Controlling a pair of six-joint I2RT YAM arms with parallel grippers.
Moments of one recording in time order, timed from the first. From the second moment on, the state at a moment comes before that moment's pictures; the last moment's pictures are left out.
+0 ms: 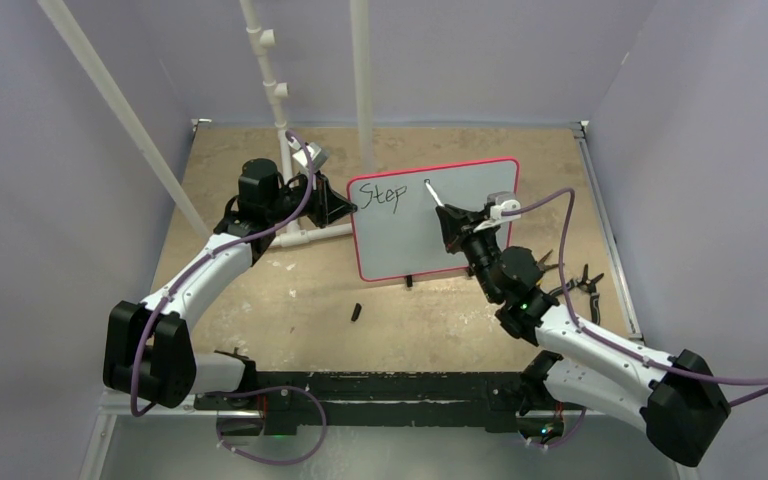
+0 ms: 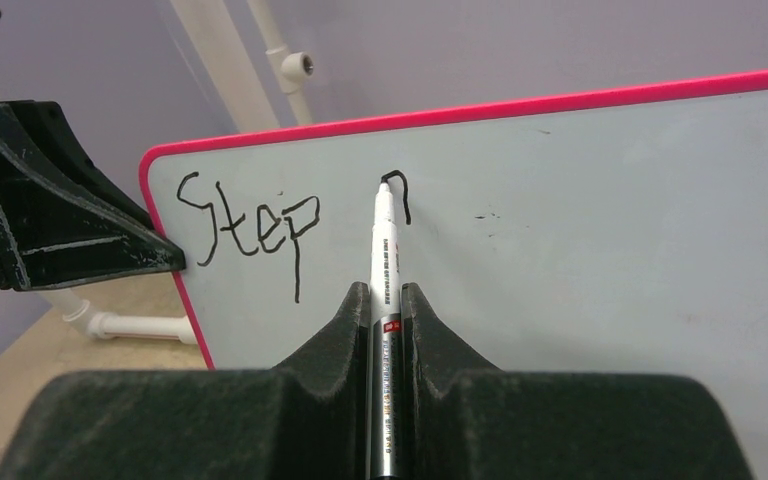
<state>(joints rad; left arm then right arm) -0.28 1.32 0.90 0.12 0.74 -0.17 0.74 0.95 0.47 0.65 0.37 0.22</state>
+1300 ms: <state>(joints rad) -0.28 1.32 0.90 0.12 0.73 -0.17 0.74 0.89 0.38 0.63 0.26 0.34</state>
